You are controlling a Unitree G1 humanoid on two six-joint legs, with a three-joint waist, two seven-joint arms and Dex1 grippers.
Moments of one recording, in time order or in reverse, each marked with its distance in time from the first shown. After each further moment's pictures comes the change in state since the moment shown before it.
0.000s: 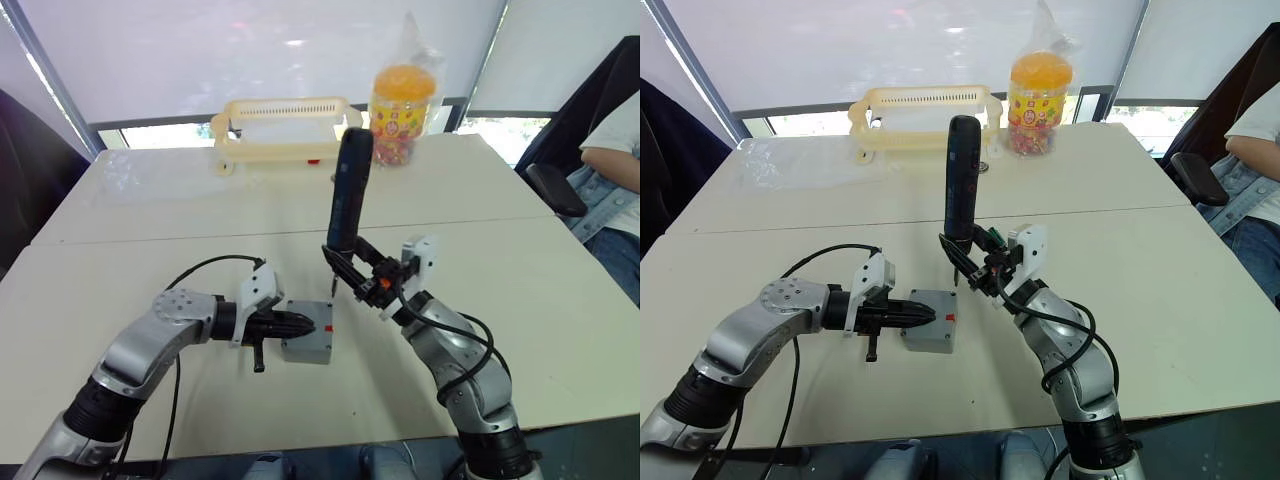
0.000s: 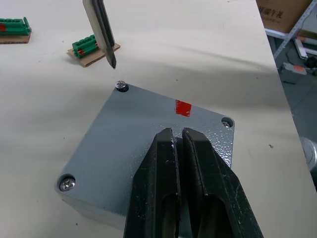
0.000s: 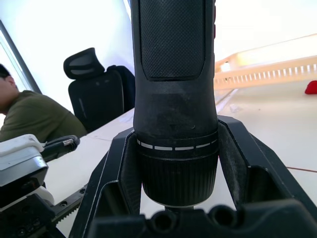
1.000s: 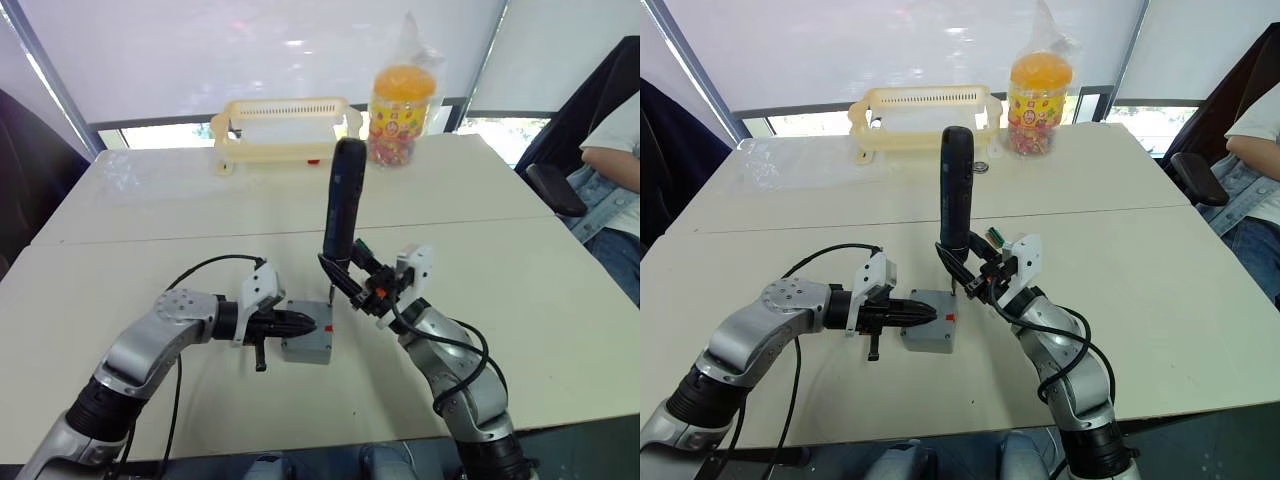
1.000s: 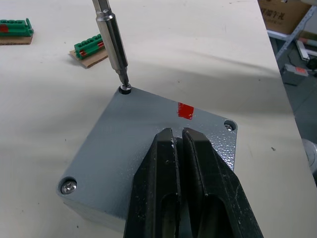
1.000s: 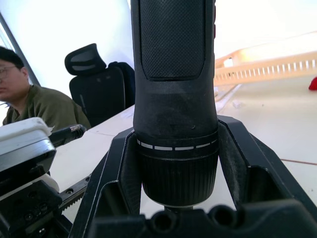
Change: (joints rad) left arm -0.002 -0.008 0.000 0.000 0.005 0.004 0.009; right arm 0.043 -0.005 0.036 0.019 -0.071 -0.095 0.029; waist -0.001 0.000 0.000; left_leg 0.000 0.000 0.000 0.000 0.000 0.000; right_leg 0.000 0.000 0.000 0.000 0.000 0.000
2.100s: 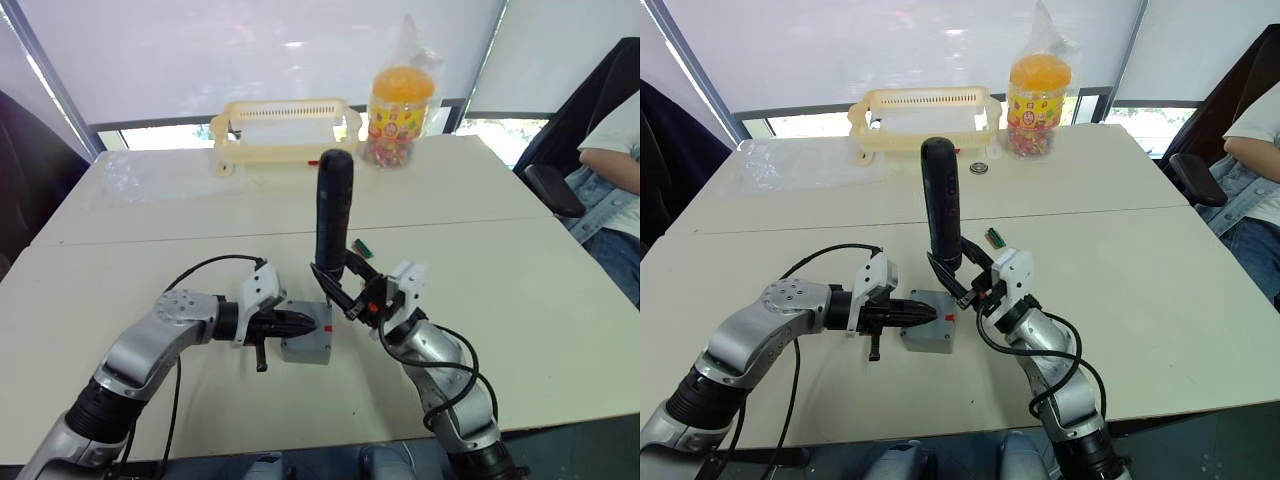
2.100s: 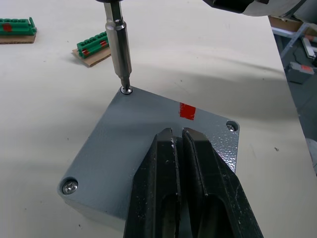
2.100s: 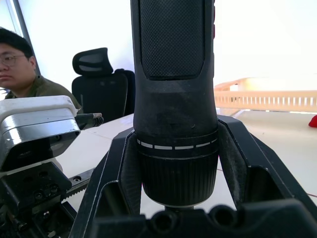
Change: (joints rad) left arm 0.004 0.000 0.001 -0.018 0.007 0.022 0.018; right arm 0.050 0.008 0.073 0.080 -0.126 -0.247 0.029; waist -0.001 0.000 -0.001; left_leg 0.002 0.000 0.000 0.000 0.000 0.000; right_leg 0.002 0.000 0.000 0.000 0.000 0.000
